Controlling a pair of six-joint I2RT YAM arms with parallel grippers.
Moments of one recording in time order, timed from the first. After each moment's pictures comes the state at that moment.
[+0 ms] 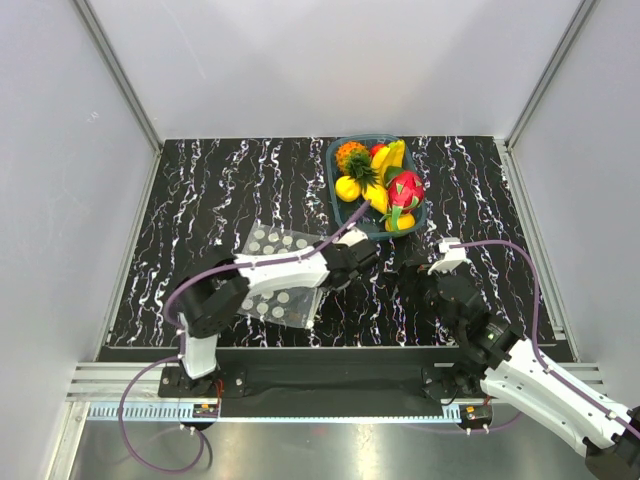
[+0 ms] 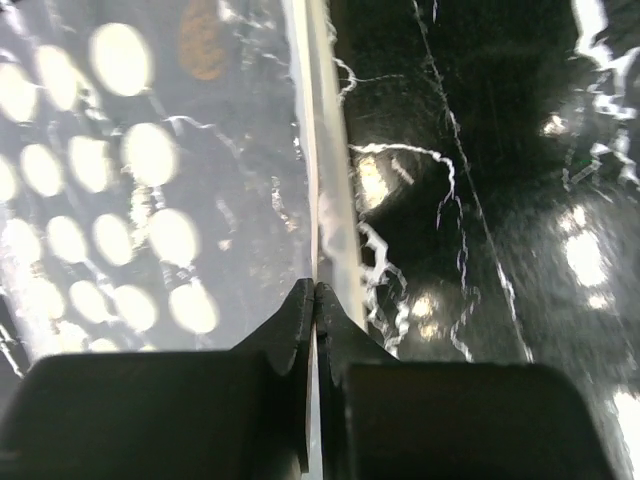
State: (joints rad) left arm -1.04 1.92 1.32 -0.71 -0.56 -0.47; right arm 0.77 0.51 0.36 -0.17 0.35 0.52
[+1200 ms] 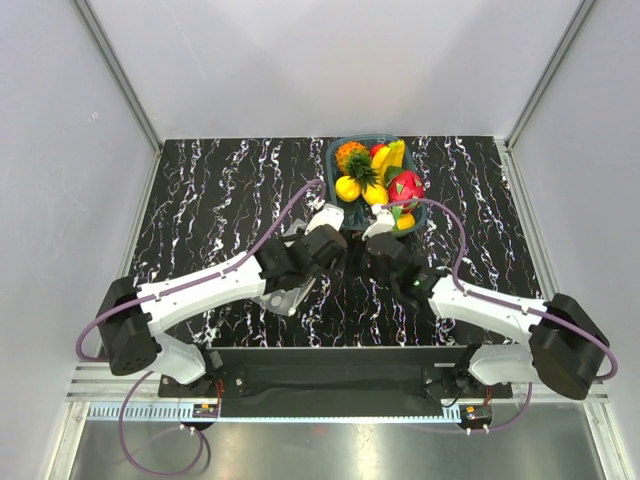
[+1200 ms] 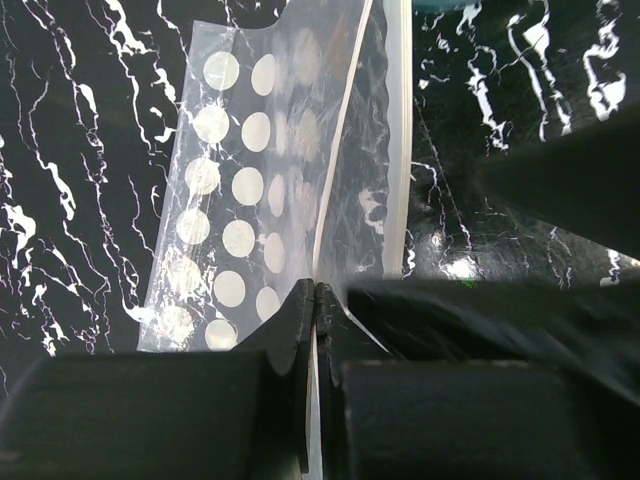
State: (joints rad) left arm -1.04 1.44 1.19 -0.69 -0.55 -0.42; right arm 0.88 1.26 0.68 0.20 0.18 0.80
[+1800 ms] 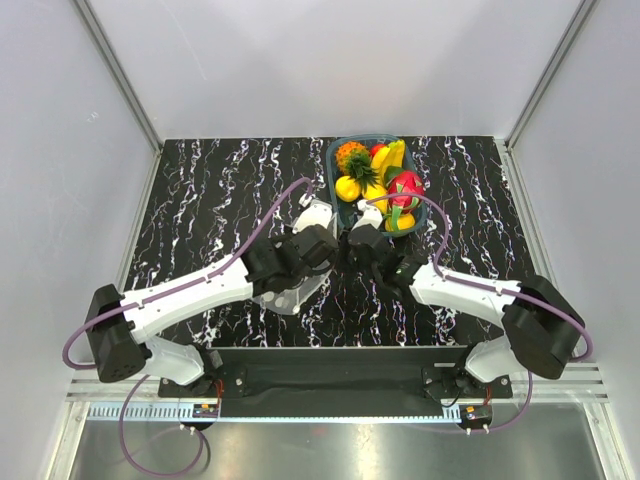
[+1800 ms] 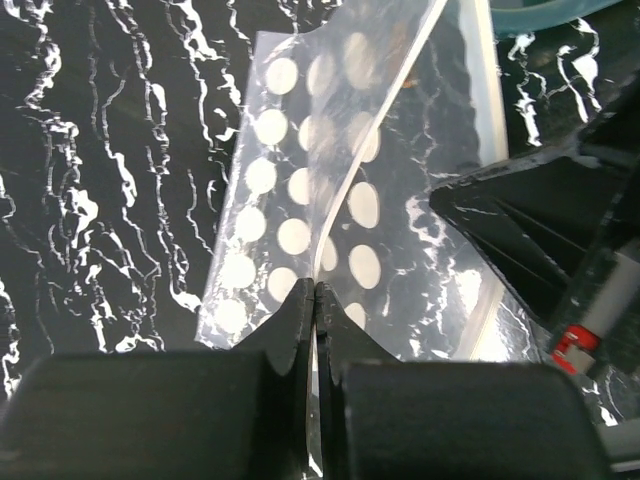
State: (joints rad) left arm -1.04 1.37 1.19 -0.75 -0.65 -0.44; right arm 0.88 1.44 0.82 0.11 0.22 0.81
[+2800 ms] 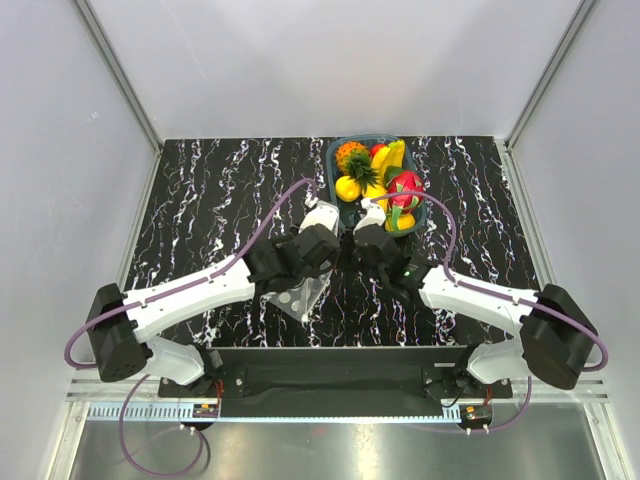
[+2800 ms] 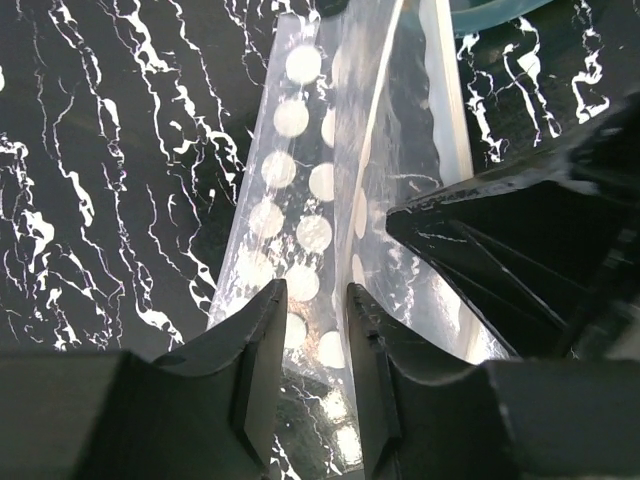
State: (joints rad) left arm -1.04 1.37 1.17 -0.68 -0.57 -0.41; right arm 0.89 1.36 0.82 0.08 0.20 0.81
